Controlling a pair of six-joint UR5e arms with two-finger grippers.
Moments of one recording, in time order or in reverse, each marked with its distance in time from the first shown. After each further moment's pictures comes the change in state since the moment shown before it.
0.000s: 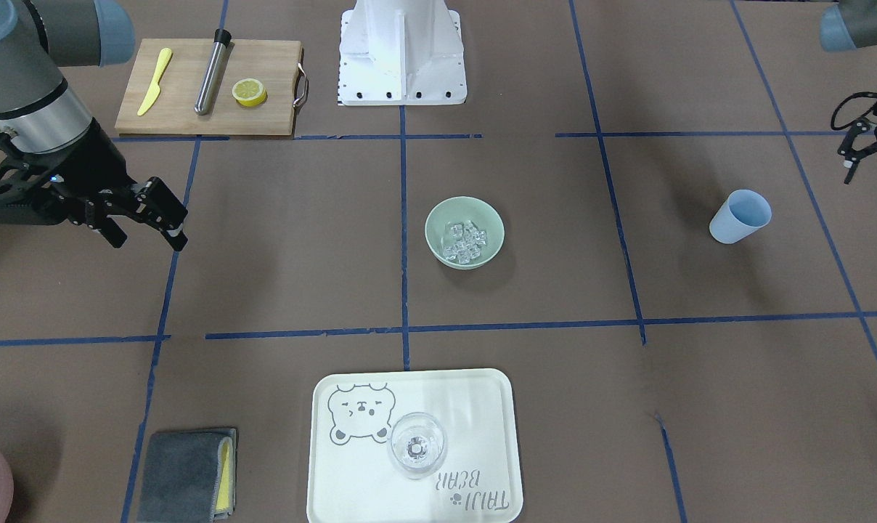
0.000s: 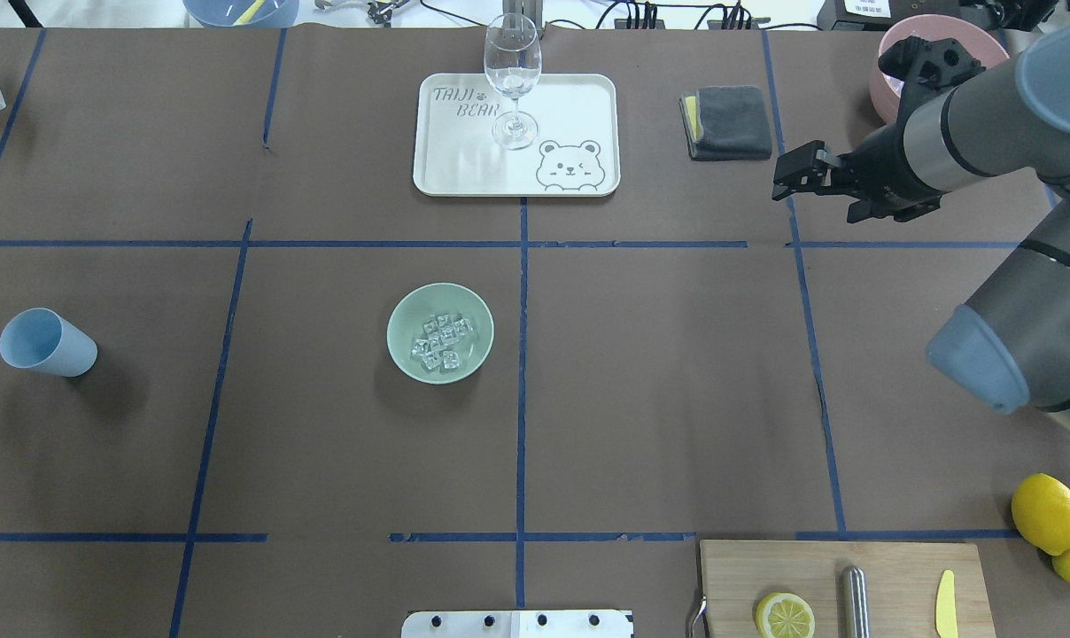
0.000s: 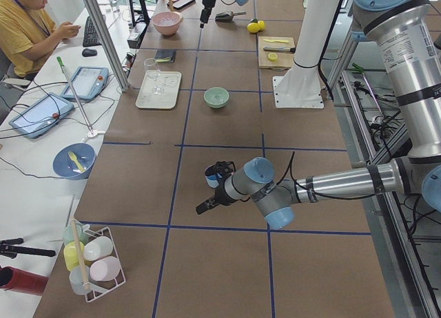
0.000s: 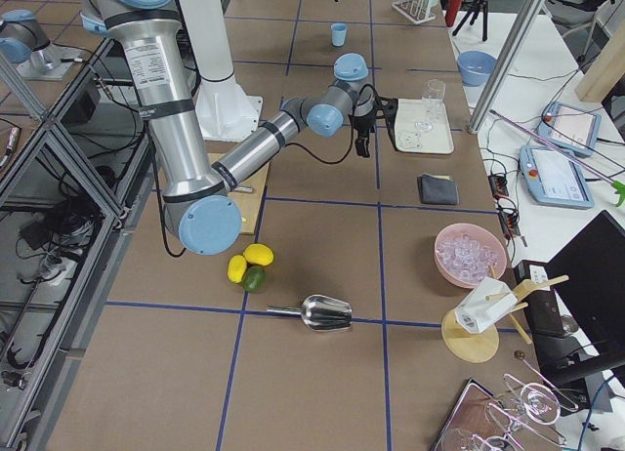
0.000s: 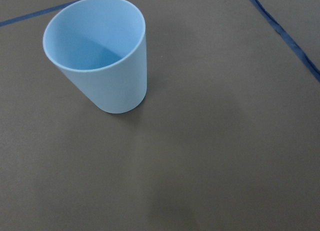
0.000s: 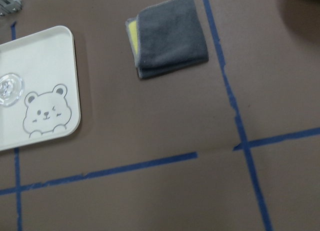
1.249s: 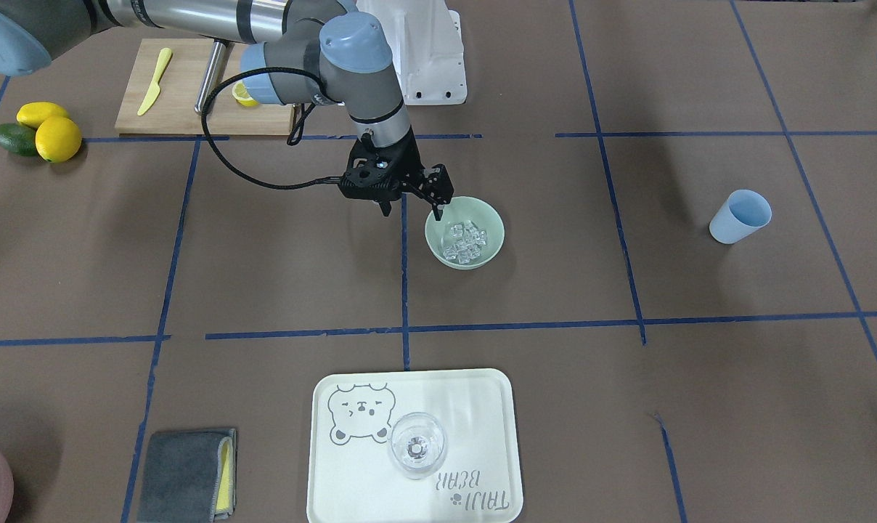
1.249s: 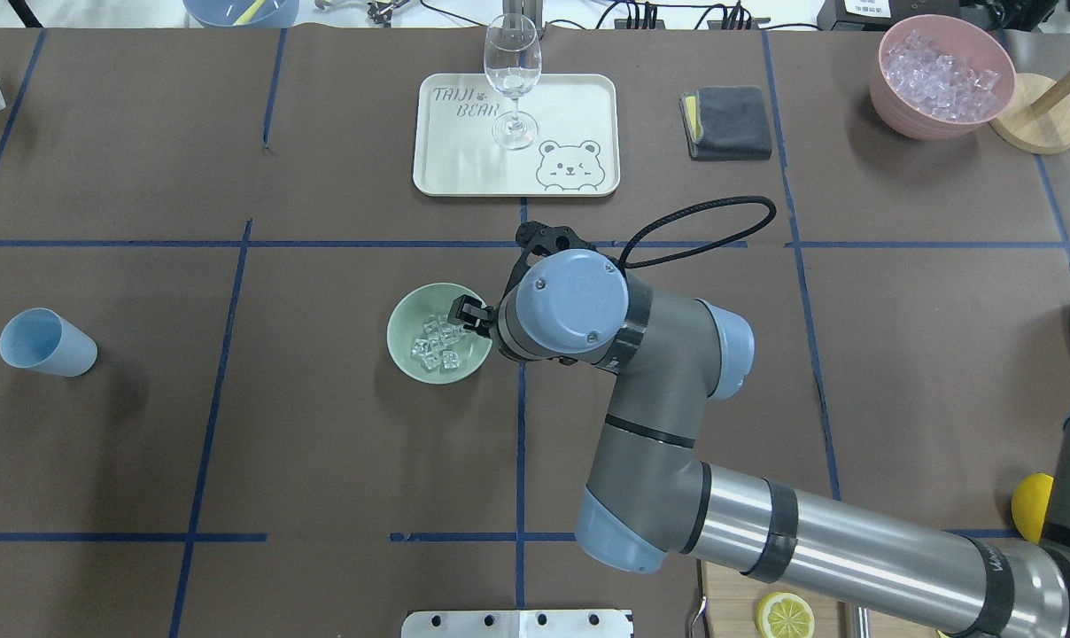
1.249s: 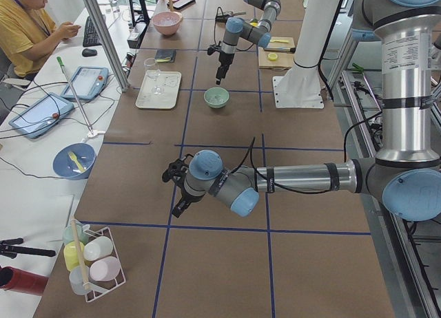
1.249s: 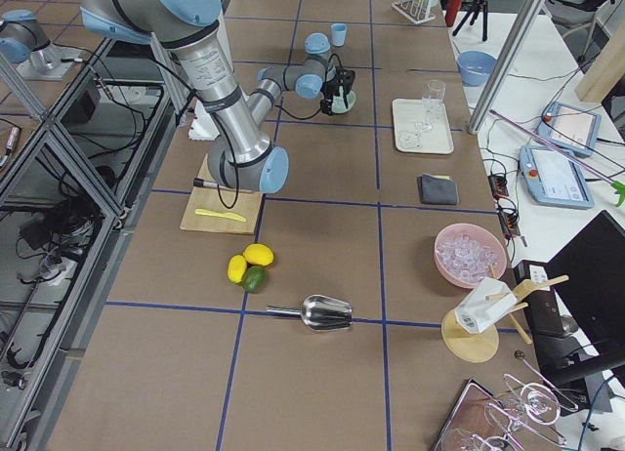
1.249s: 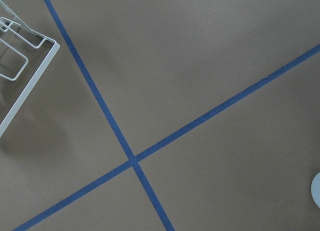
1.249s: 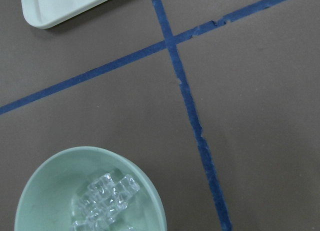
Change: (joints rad) left arm -0.176 -0.195 0.060 0.373 -0.353 -0.122; right arm -0.453 0.470 -0.397 0.024 -0.341 0.370
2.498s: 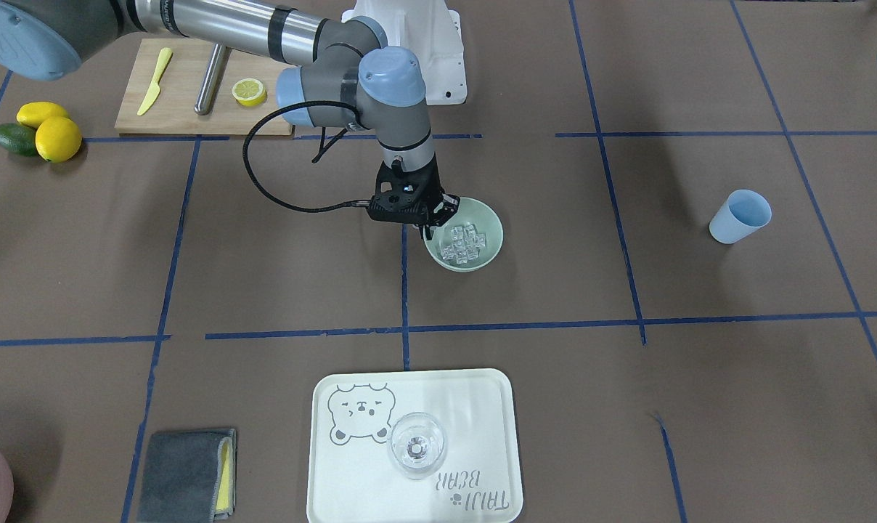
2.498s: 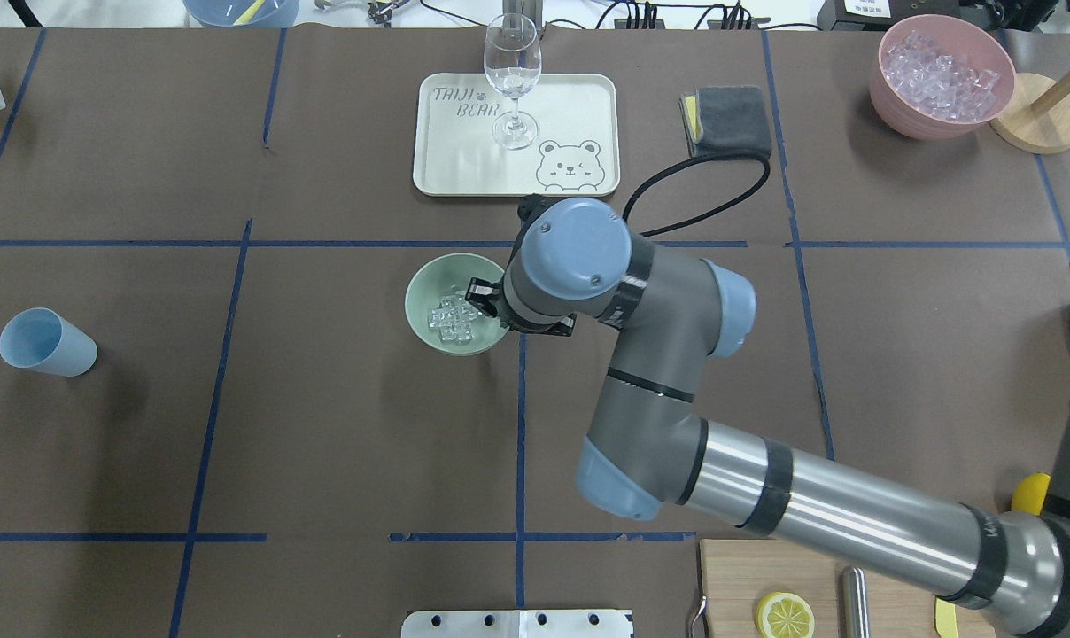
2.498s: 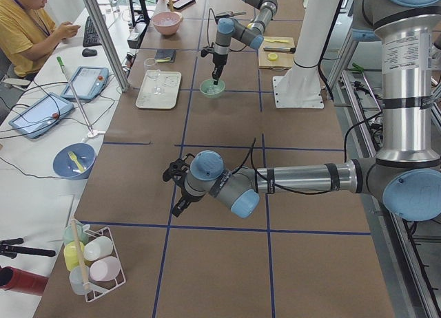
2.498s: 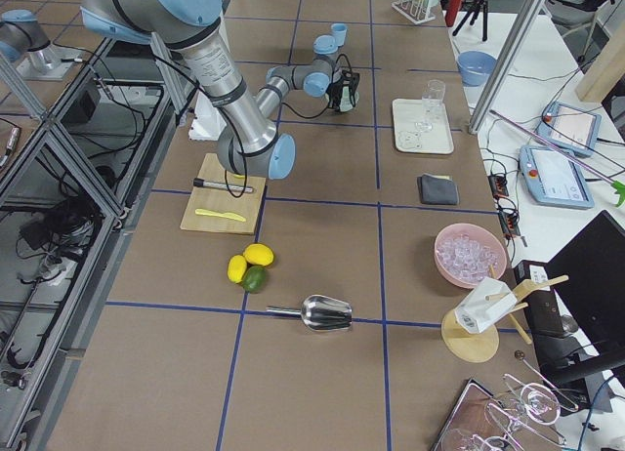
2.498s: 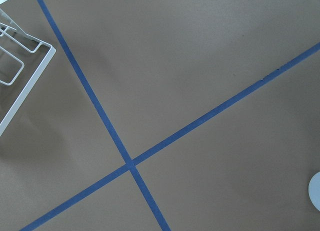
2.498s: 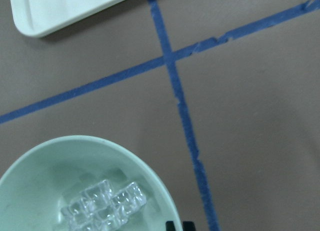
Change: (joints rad) left arm -0.001 0.002 0.004 -0.030 -0.001 -0.001; right arm 0.083 -0.021 0.009 0.005 0.133 -0.048
